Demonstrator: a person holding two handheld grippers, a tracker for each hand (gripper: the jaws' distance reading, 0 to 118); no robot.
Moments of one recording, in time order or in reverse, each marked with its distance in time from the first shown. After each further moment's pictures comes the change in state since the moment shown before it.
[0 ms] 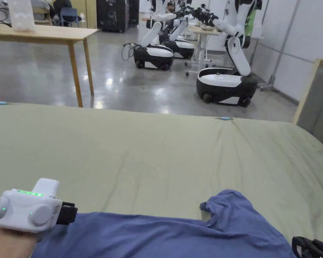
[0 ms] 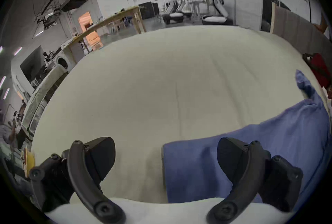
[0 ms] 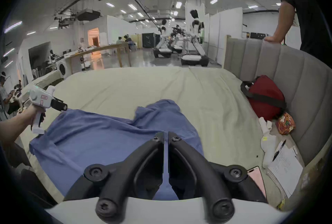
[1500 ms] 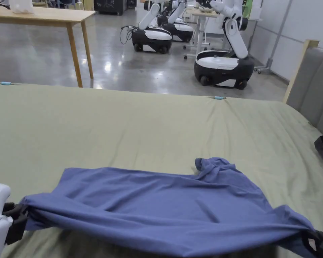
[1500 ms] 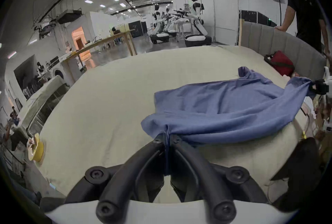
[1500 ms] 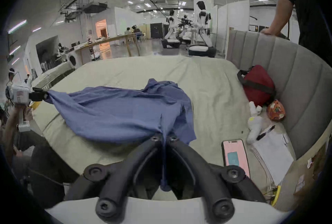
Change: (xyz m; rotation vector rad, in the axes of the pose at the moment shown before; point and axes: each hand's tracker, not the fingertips) left arm -0.031 -0.139 0.260 0.189 -0.150 -0.039; right arm 0.039 -0.048 0.130 -0.048 0.131 0.058
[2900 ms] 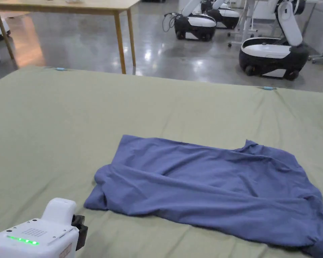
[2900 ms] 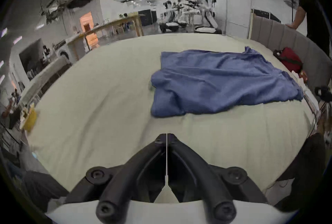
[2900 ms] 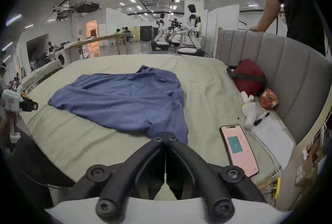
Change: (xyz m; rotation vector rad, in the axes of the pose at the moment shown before) left arm -0.007 -0.076 -0.071 -0.068 0.045 0.131; right arm -0.033 -0.054 -0.029 0.041 -0.127 -0.010
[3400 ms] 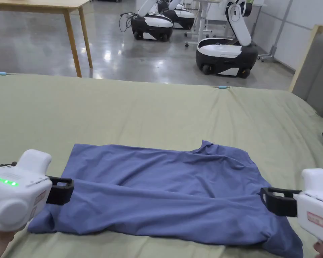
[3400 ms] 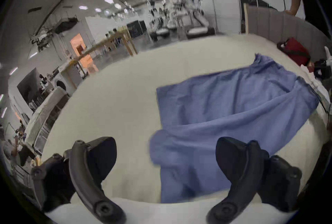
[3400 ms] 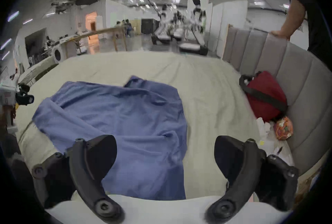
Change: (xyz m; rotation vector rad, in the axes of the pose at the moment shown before) left arm 0.032 0.115 -0.032 0.130 0.071 -0.223; right arm 0.024 0.094 -0.113 -0.005 0.010 0.069
